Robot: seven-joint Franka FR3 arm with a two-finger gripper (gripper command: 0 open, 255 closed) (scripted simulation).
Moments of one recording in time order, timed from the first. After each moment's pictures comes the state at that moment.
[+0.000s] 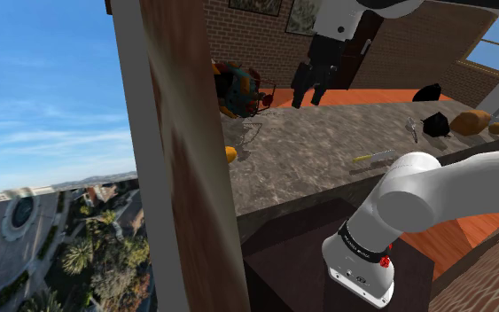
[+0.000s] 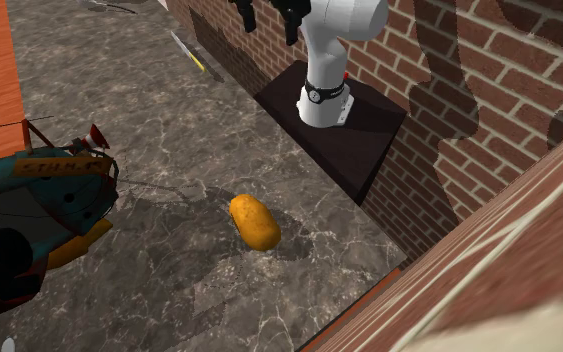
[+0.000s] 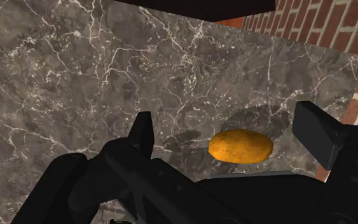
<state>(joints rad) 0.01 -0.76 -0.01 -2.42 0.09 1.60 0.09</state>
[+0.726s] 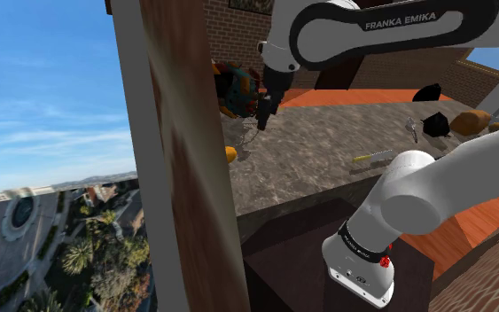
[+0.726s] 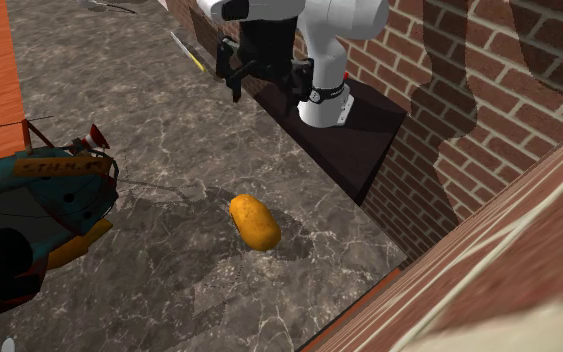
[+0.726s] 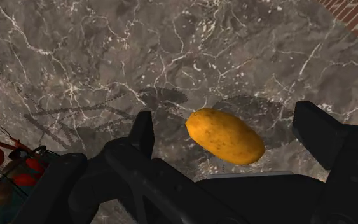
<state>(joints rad) 0.10 -0.53 0.10 -2.48 -0.07 1.96 -0.10</state>
